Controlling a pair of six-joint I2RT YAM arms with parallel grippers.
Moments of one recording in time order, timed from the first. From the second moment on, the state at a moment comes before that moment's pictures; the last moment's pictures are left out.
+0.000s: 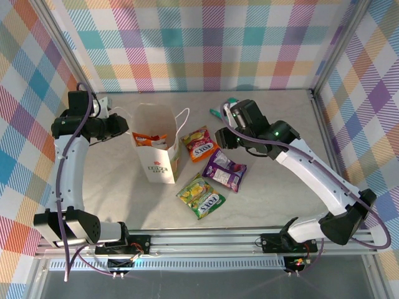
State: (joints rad) left arm 0.12 1.34 1.50 -1.08 0.38 -0.24; right arm 0.71 1.37 1.50 -0.93 0.06 0.30
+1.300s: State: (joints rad) left arm 0.12 1.38 1.51 -1.08 0.38 -0.26; right arm 0.36 1.38 0.98 -0.73 -0.28 0.48
